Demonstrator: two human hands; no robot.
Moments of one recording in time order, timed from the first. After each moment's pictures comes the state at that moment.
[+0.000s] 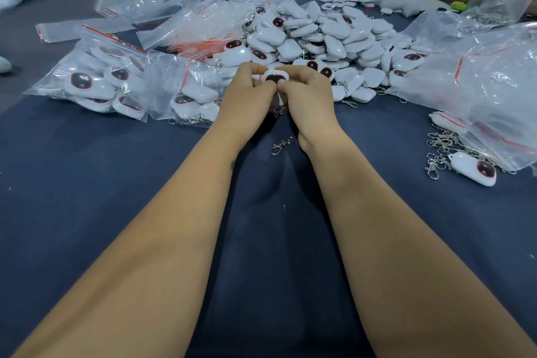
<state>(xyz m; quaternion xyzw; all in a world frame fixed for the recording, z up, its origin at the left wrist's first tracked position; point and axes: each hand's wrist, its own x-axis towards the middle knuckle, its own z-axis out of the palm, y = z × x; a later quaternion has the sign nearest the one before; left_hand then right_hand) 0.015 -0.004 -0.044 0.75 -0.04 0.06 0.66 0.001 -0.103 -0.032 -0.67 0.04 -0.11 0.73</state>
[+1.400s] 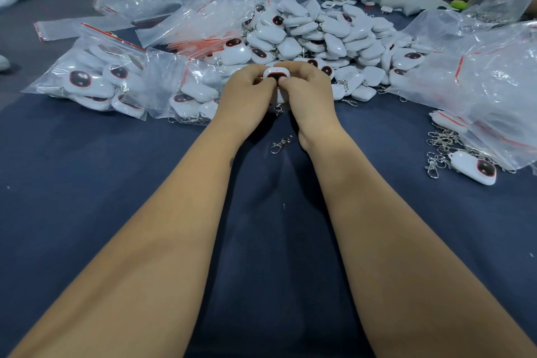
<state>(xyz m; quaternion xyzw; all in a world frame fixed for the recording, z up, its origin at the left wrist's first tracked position) 0.012 -0.004 -0.039 0.77 -0.05 0.07 0.64 0.005 -0.102 -0.033 -0.67 0.03 -0.11 0.73</state>
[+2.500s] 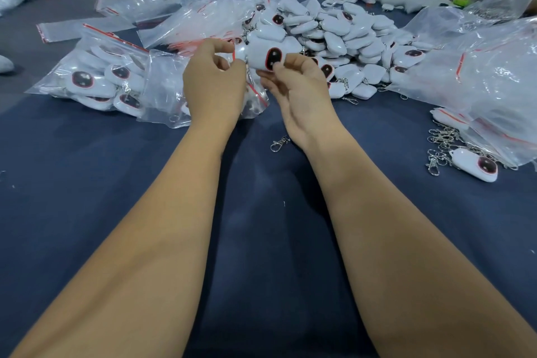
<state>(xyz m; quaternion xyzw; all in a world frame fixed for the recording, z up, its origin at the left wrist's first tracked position) 0.012 0.016 -0.029 0.77 0.05 0.27 0.58 0.008 -0.092 -0.030 -0.51 -0.02 -0.08 0.85</state>
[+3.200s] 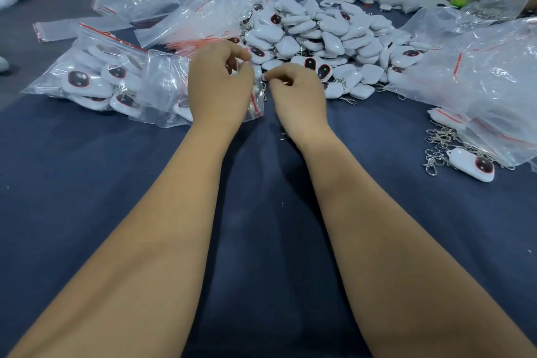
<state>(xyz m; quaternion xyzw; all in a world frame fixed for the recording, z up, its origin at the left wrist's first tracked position) 0.007 0.014 -0.031 0.80 -0.02 0.29 0.51 0.000 -0.097 -0.033 -0.84 0.01 -0.17 0.51</state>
